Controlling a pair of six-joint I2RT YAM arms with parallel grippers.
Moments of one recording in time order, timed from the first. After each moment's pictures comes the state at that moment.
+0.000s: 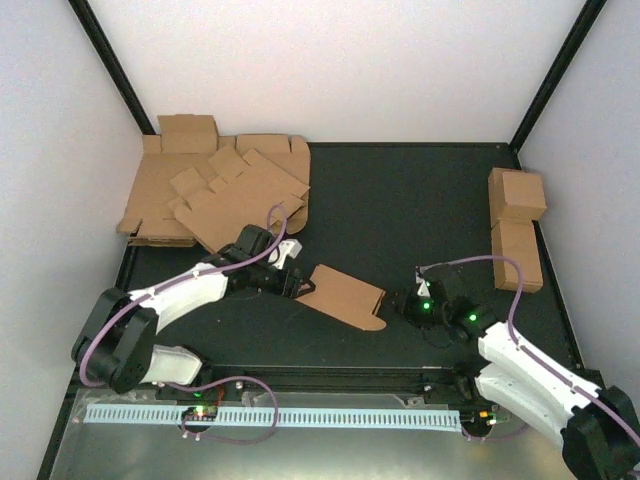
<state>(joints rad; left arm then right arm) -0.51 1.35 0.65 -0.26 0.60 -0.35 0.55 0.83 0.32 -0.34 -0.32 0.99</state>
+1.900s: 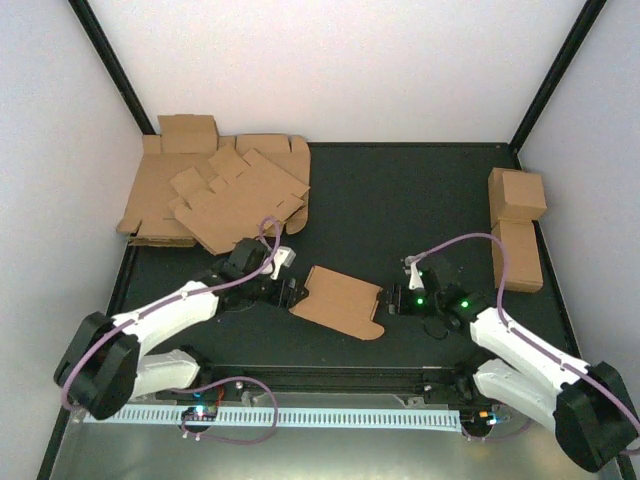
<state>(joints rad) -0.55 1.16 0.53 -0.24 0.44 -0.36 0.55 0.91 0.40 -0.34 -0.27 0.58</state>
